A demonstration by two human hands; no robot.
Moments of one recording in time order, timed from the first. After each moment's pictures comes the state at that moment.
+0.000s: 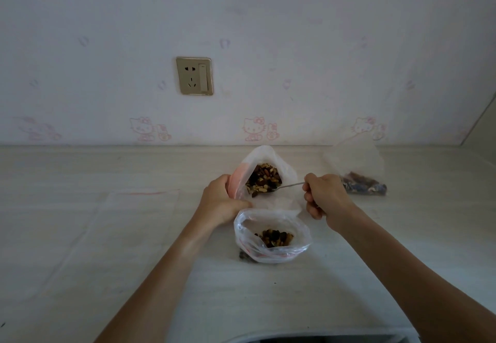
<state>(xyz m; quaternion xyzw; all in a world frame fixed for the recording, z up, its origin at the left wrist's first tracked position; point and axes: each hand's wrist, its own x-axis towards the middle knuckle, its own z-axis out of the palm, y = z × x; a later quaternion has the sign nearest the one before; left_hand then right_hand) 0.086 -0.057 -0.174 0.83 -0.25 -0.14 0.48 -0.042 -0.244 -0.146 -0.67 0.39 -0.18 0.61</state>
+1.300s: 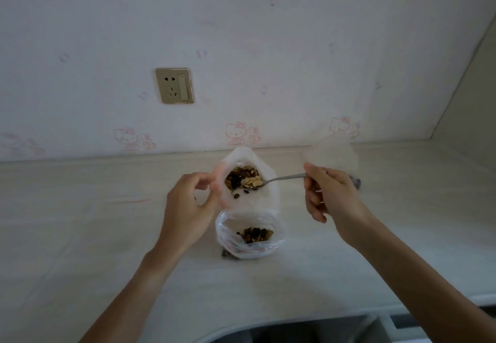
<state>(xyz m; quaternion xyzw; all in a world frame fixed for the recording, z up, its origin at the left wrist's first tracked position) 0.061 -0.027 -0.166 0.80 -0.32 0.11 0.49 -0.114 -0.239 -0.118 -0.67 0.22 -0.24 0.66</state>
